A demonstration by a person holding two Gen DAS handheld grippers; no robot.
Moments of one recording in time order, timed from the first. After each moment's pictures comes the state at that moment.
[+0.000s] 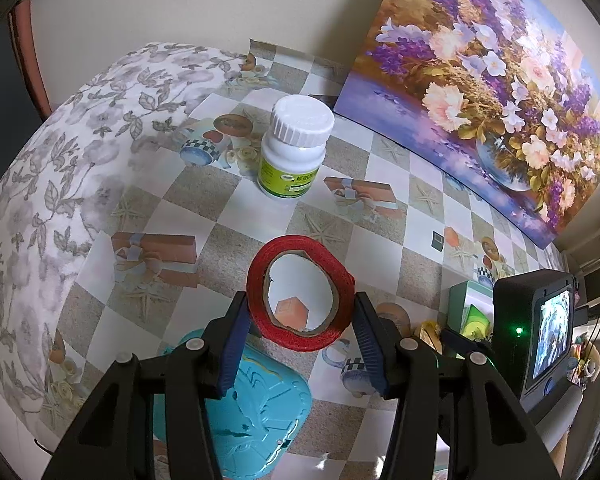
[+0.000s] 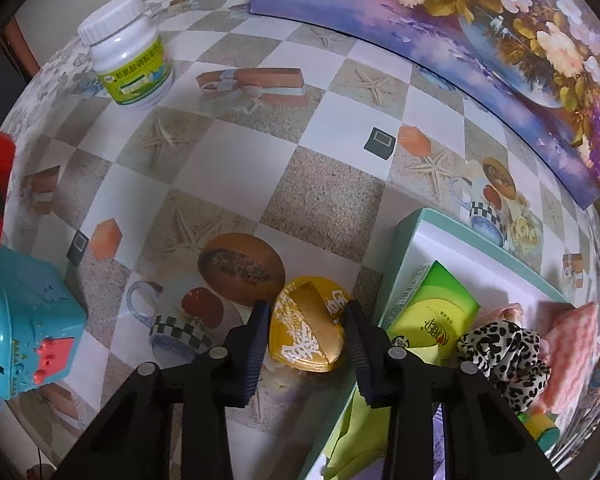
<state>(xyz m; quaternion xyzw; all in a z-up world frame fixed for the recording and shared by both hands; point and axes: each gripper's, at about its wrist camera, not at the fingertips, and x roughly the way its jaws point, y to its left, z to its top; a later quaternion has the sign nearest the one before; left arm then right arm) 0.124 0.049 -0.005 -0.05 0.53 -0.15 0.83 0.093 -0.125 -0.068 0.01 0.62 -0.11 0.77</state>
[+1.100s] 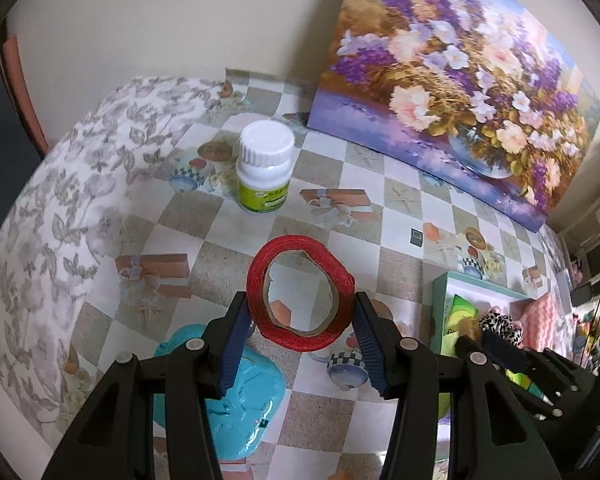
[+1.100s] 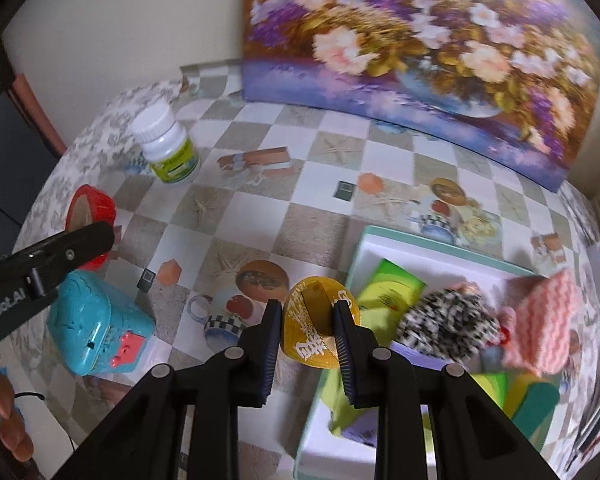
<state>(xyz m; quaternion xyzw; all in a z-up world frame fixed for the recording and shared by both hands) 0.099 0.030 0.024 -0.01 0.50 -0.16 0.85 0.031 -0.133 0.019 0.09 0.52 -0.13 0.84</state>
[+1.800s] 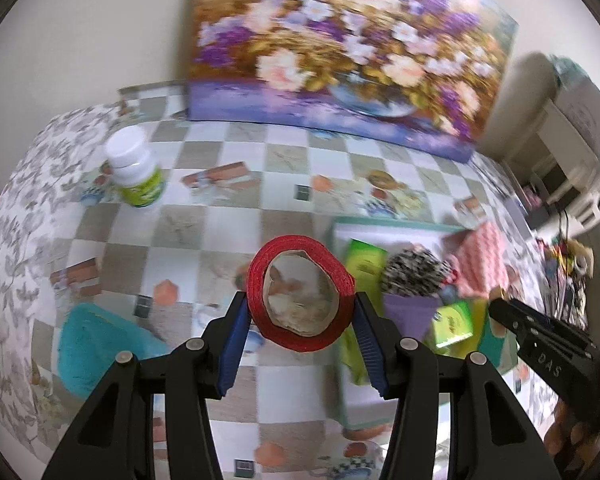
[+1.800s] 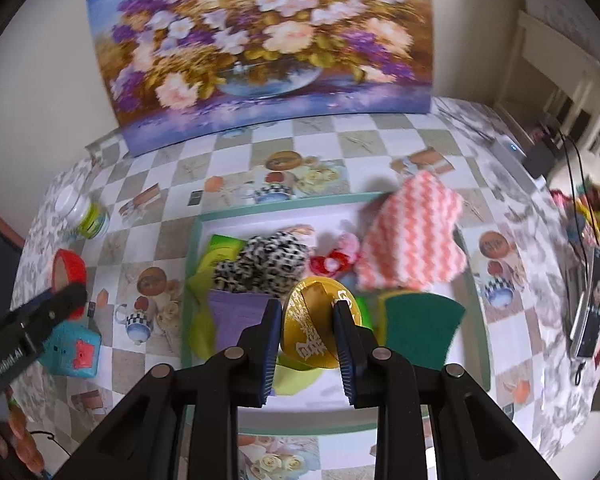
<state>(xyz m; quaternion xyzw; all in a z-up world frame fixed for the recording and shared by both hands) 0.032 -0.059 0.032 0.06 0.49 -0.28 0.82 -0.086 -0.238 0.039 0.20 0.48 -0.26 0.81</state>
